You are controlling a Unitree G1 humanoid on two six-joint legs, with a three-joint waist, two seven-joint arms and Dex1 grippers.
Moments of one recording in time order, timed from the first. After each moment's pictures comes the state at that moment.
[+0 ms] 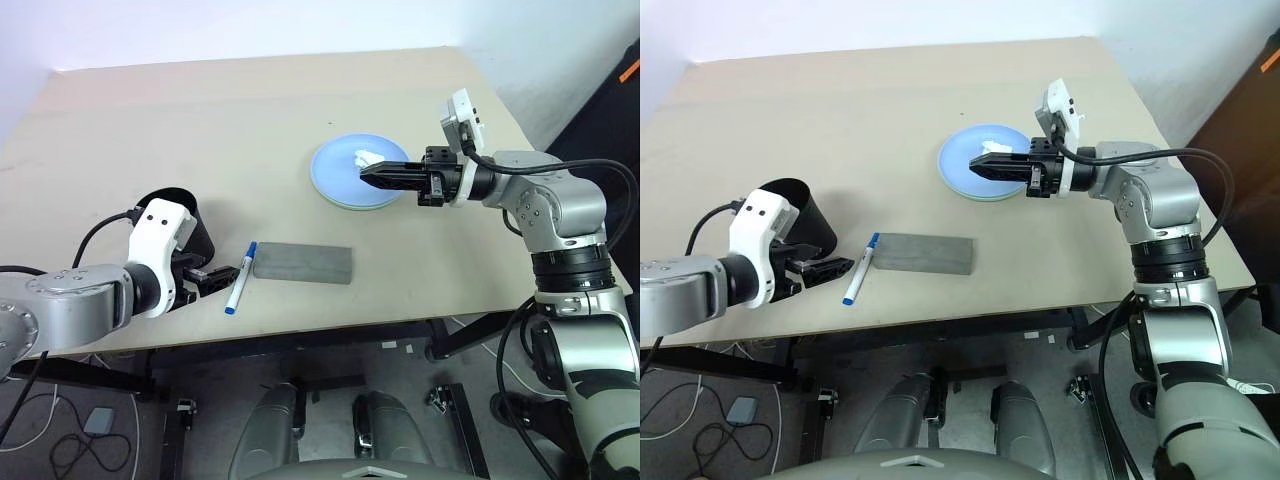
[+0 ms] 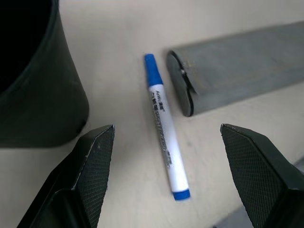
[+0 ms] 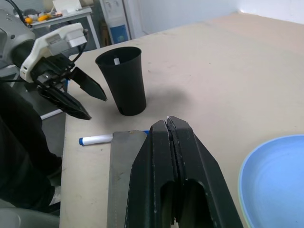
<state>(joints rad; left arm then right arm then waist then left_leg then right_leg) -0.26 1.18 0.08 -0.51 -1.65 1.06 0.36 -0.89 -0.60 0.03 0.21 0.52 0.63 1.23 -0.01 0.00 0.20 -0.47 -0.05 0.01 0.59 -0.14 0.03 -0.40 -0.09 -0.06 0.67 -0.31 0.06</state>
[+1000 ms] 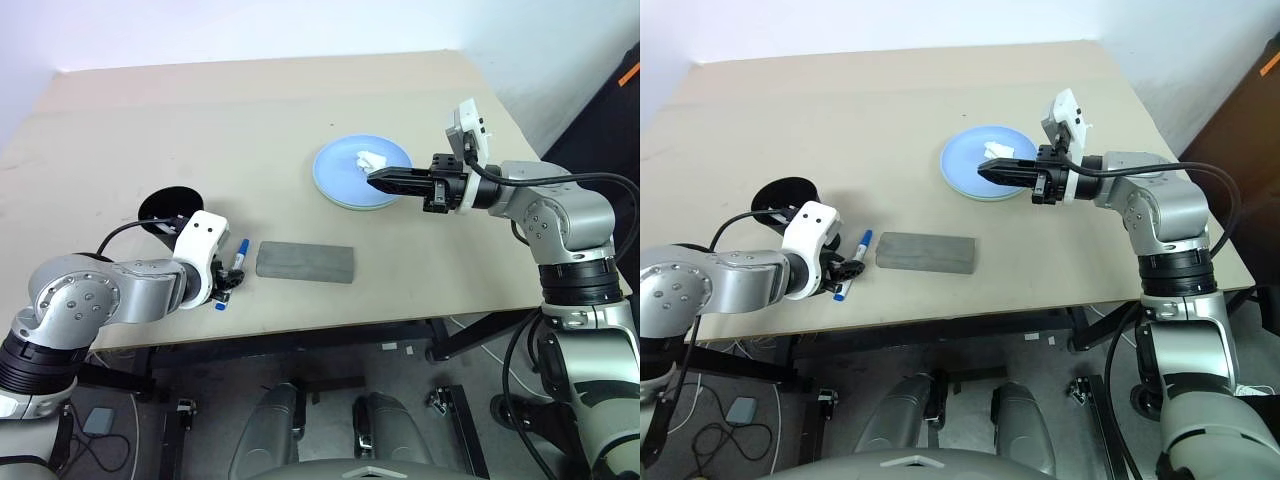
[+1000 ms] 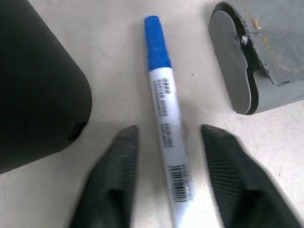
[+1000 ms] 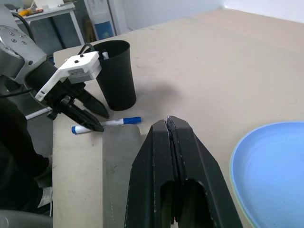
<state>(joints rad) -0.45 0.88 -0.04 -0.36 -1.40 1.34 0.44 -0.82 -0.62 0.01 0.14 0.52 0.65 1.16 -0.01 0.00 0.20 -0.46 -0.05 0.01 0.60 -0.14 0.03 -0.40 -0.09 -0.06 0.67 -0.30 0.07</state>
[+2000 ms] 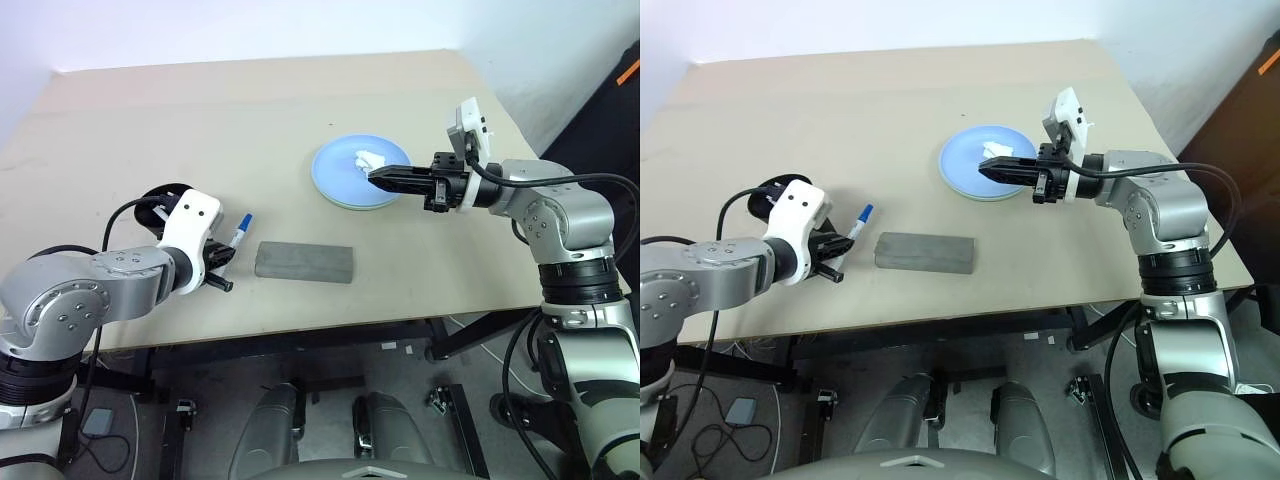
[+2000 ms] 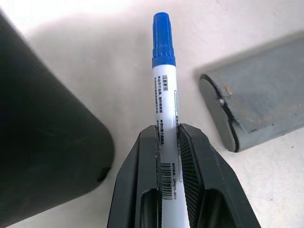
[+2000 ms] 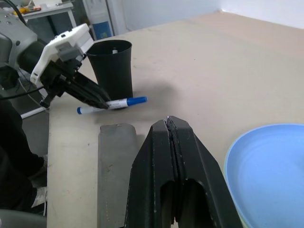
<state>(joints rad) -0.44 0.85 0.09 -0.52 -1.13 1.37 0.20 -0.83 -0.62 0.01 0.16 0.51 0.60 1.18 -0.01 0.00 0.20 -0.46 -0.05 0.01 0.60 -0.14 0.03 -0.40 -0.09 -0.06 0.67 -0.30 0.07</state>
